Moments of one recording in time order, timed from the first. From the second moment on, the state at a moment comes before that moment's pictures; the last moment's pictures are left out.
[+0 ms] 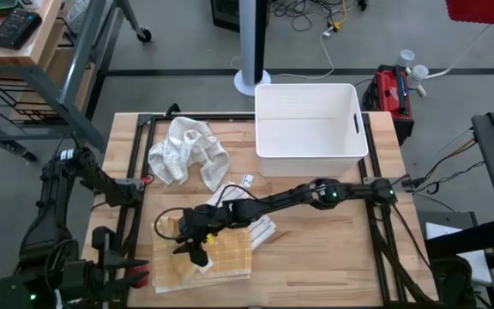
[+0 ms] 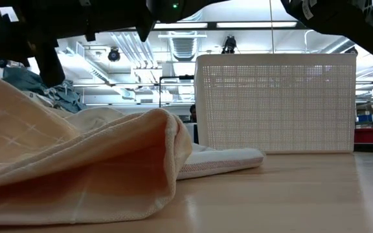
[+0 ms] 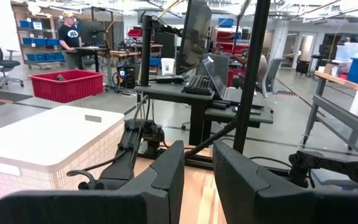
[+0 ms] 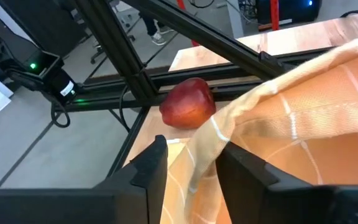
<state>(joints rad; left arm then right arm) -1.35 1.49 1.60 -0.25 -1.57 -0.27 0.20 2.61 2.35 -0.05 -0.27 0.30</state>
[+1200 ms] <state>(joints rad) -1.34 1.49 1.60 -0.25 -1.57 -0.27 0.22 2.62 2.35 -0.32 -0.12 0.27</state>
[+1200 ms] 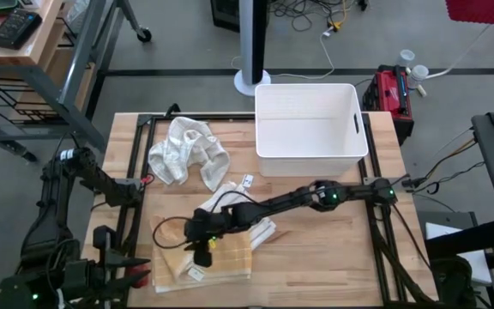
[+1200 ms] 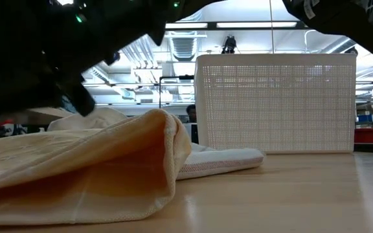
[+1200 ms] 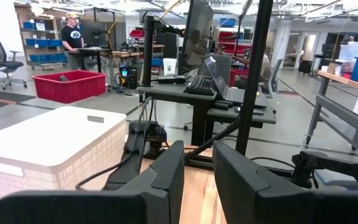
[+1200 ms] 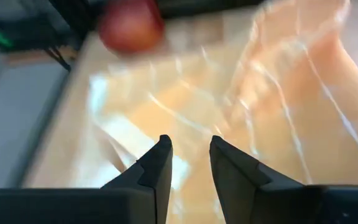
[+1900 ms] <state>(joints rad) -1.11 1.48 1.24 -0.26 -1.46 -0.86 0.26 2.48 2.35 -0.94 -0.14 0.04</state>
